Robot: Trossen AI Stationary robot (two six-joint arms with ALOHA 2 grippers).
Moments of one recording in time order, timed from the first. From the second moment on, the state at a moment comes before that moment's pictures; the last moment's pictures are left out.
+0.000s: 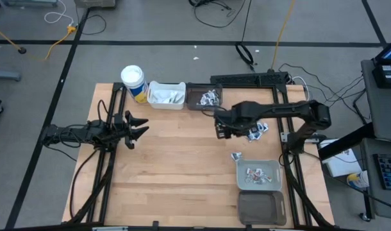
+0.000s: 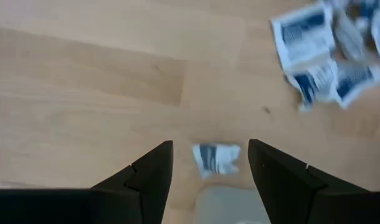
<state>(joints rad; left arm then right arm) -0.06 0.01 0.02 0.13 -0.32 -0.24 -0.11 1.64 1.34 -1.24 -0.01 1.29</state>
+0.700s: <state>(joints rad) -0.07 0.01 0.02 0.13 -0.32 -0.24 0.05 1.59 1.14 -1.10 -0.06 1.50</state>
